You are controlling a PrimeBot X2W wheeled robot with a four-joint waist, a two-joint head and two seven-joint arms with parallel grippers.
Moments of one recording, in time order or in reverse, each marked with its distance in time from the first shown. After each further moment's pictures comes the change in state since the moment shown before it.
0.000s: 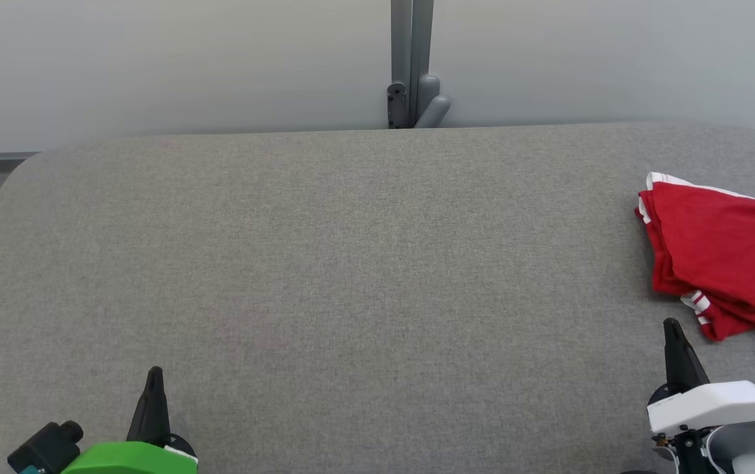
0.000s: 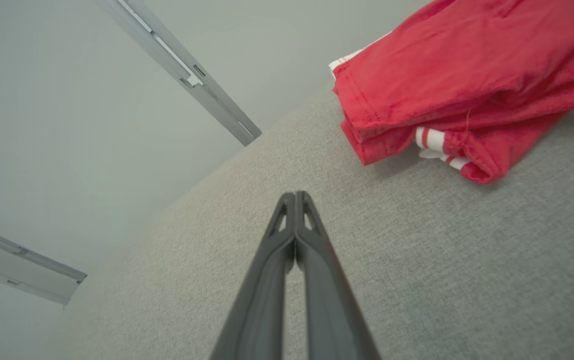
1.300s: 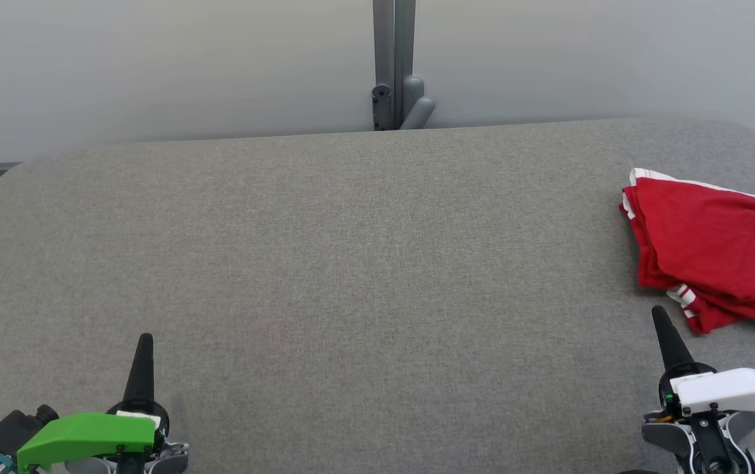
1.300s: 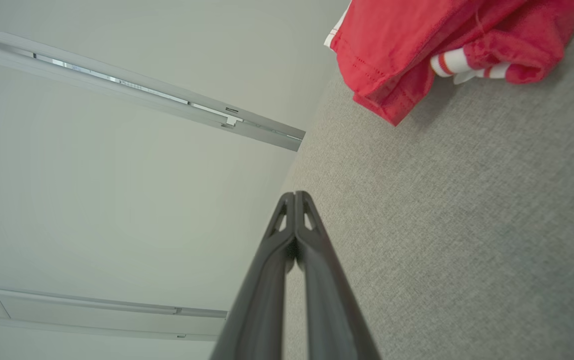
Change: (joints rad) left arm -0.065 0.001 0.034 -0.028 -0.463 -0.007 0.119; right arm -0.026 0.003 0.004 -0.025 0.523 0.000 0.123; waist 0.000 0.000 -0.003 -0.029
